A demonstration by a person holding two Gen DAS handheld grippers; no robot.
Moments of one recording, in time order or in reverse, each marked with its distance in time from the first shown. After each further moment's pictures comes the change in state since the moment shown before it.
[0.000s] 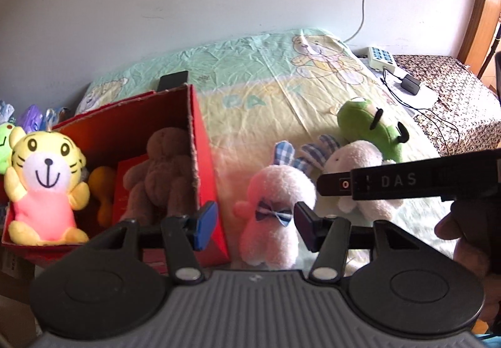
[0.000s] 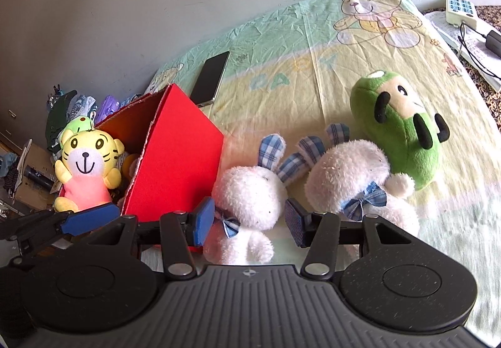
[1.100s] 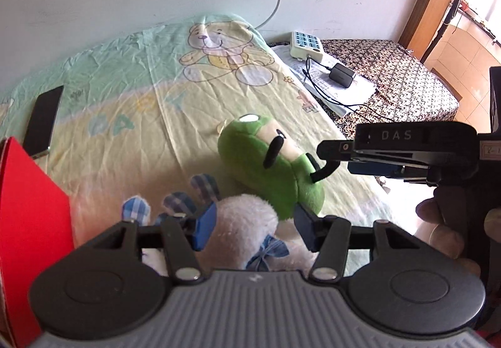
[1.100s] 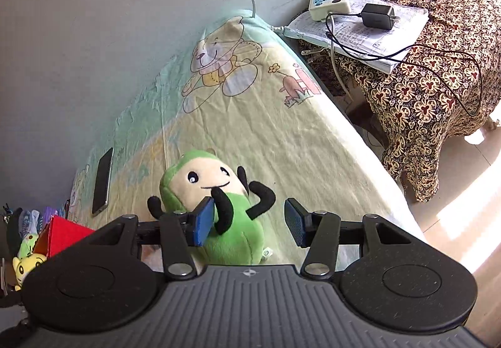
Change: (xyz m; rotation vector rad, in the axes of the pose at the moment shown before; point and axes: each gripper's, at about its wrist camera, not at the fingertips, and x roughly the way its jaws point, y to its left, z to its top) left arm 0.111 -0.103 0.074 0.061 0.075 -0.265; right arm -0.027 -0.160 0.060 0.334 -0.198 -0.171
